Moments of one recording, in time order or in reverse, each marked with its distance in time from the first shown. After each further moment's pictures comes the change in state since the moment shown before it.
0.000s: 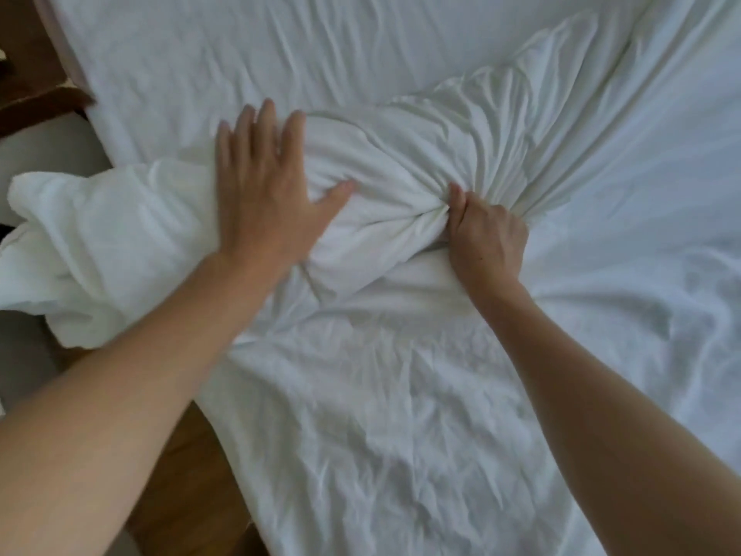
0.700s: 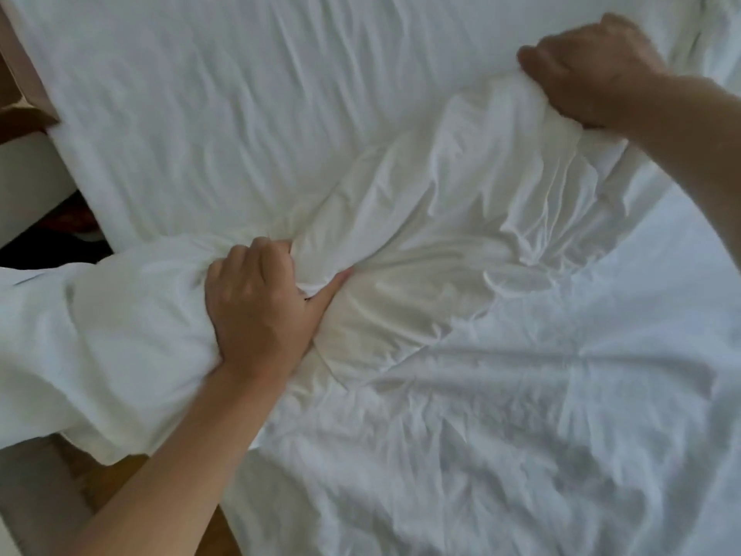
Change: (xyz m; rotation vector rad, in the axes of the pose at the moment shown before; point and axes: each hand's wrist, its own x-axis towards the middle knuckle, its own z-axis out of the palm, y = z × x) left_hand -0.033 -0.025 0.056 -0.084 0.415 -0.054; right_hand 0.213 0.012 -0.050 -0.363 -0.210 -0.459
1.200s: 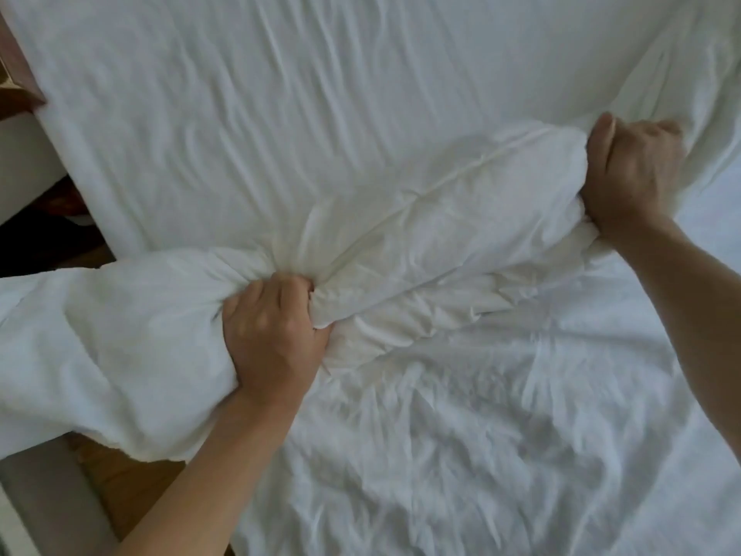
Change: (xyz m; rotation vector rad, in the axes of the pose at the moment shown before) left_hand -0.038 0.039 -0.028 -0.003 -0.057 -0.010; right_hand -0.112 0.031 0.064 0.175 0.464 0.330
